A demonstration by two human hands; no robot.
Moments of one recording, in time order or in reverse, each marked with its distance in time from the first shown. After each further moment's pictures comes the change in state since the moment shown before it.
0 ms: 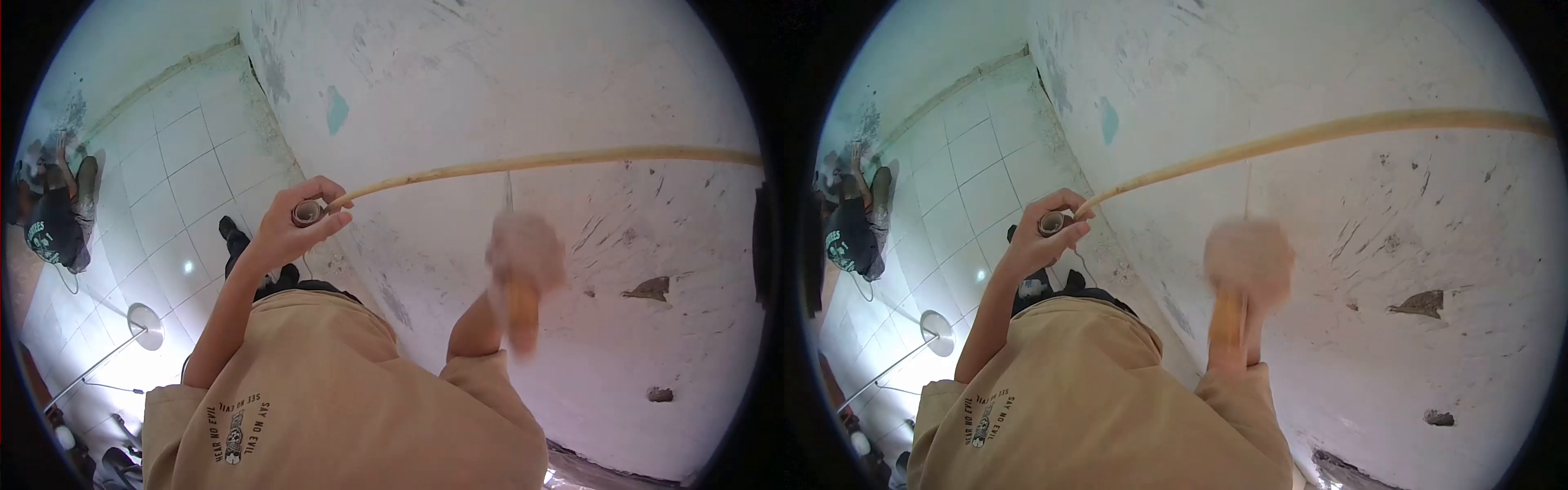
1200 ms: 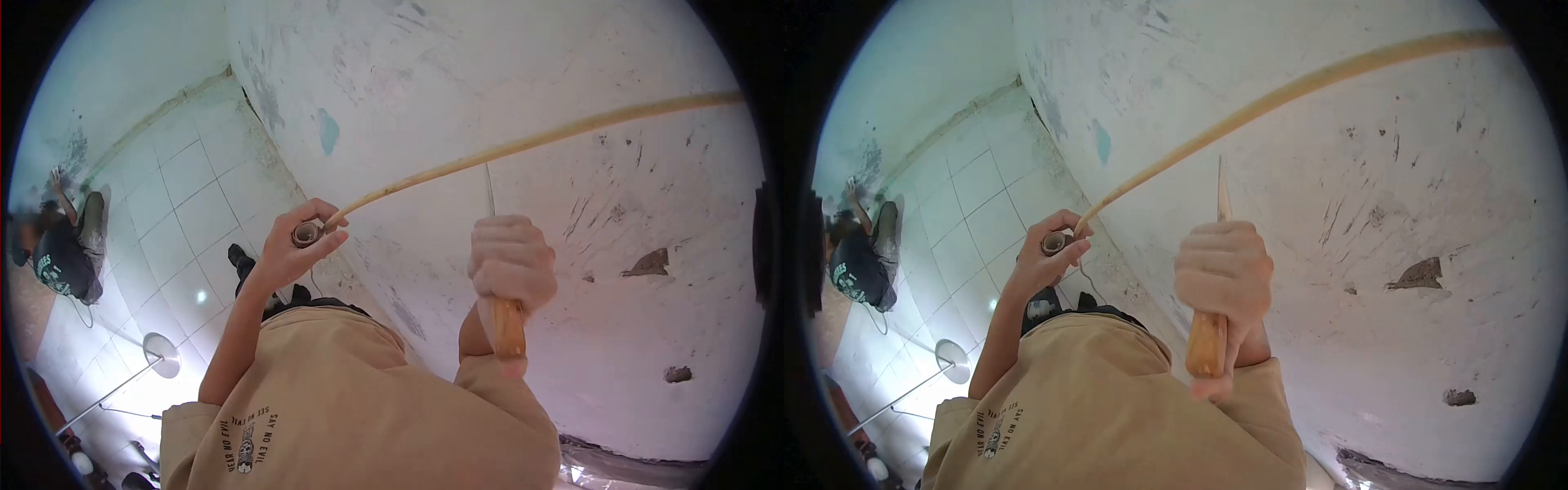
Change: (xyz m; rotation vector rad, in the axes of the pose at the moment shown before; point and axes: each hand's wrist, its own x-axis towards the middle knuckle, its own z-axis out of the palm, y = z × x) left_hand -0.002 0.002 0.002 0.068 -0.018 0.056; right_hand 0.004 -0.005 0.008 0.044 0.081 -0.153
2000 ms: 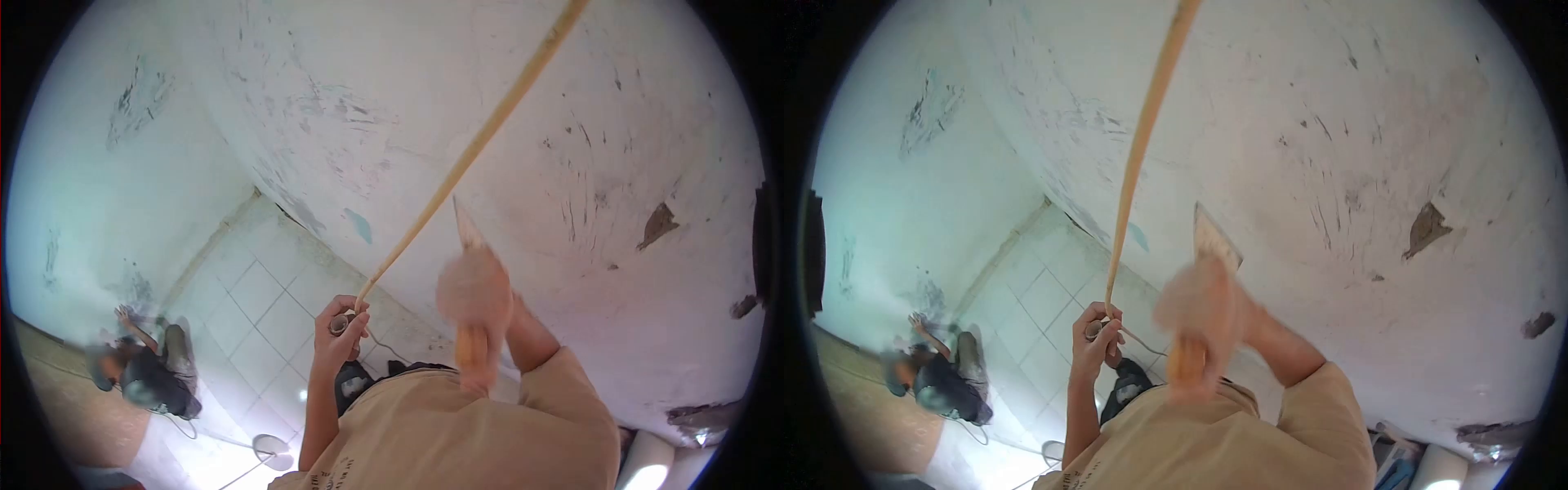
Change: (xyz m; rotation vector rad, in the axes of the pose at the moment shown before) left_hand -0.001 0.006 -0.002 -0.074 0.119 -0.058; right_hand -0.013 0.029 -0.009 -0.177 -0.253 0.056
